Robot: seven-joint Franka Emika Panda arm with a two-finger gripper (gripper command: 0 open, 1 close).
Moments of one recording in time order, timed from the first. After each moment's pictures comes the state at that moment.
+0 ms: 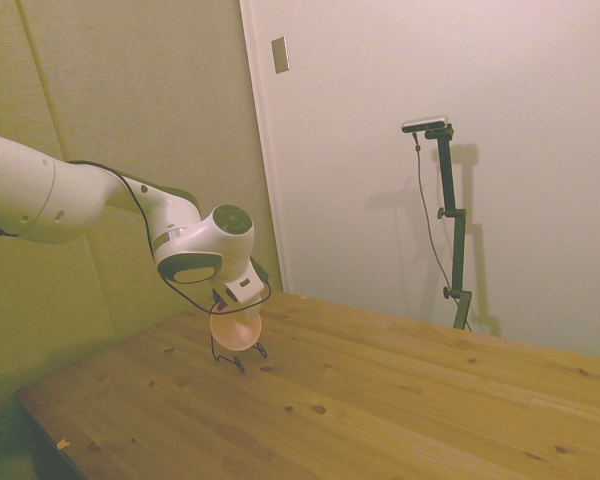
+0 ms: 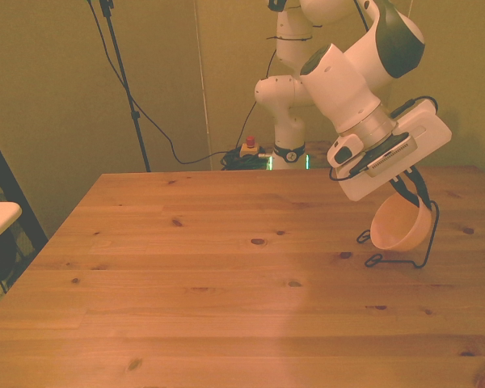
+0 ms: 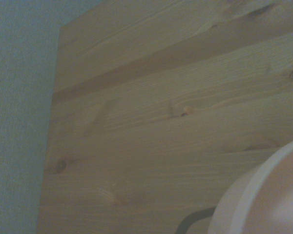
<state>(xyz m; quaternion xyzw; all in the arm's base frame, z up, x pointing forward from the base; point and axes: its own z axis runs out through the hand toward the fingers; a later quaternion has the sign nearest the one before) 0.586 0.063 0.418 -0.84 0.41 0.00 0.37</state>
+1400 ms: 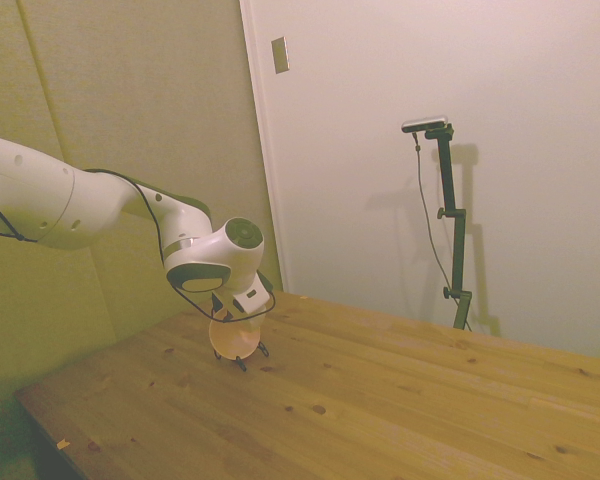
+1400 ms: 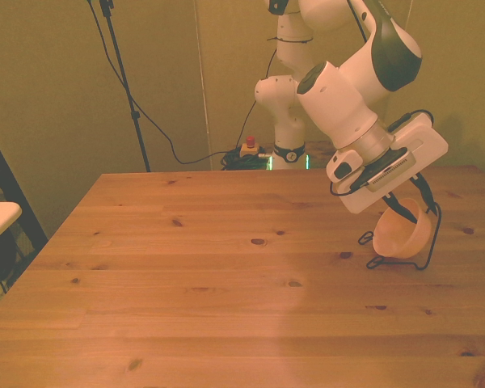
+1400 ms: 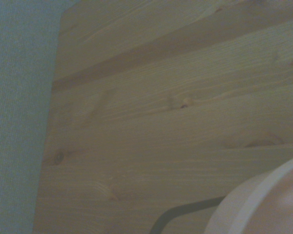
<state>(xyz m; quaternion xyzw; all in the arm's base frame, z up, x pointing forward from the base) 0.595 0.060 0.400 -0.84 0.39 0.01 0.38</state>
